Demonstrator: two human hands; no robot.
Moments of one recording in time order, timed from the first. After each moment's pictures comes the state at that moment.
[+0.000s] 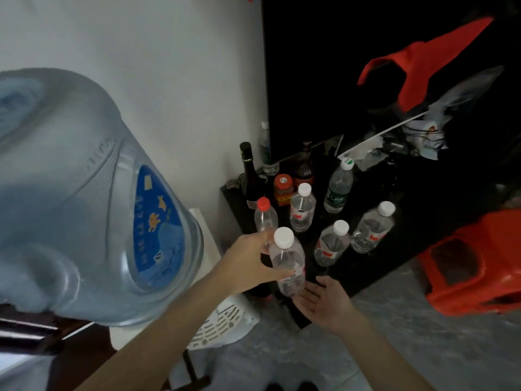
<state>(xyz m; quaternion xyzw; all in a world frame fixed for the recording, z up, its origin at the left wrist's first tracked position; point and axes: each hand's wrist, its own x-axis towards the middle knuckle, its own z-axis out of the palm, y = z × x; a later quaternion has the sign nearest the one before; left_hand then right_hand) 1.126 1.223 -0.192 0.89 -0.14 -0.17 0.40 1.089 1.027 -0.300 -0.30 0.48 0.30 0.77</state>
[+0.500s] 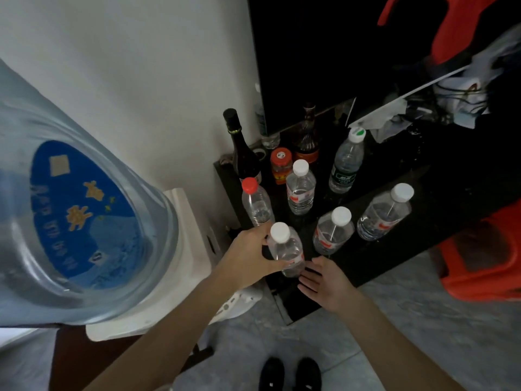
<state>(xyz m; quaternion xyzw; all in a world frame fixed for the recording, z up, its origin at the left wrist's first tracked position) 1.147 1.189 -0.276 0.91 -0.10 -0.15 0.37 1.130 0.997 -0.377 -0.36 0.45 0.33 0.75</state>
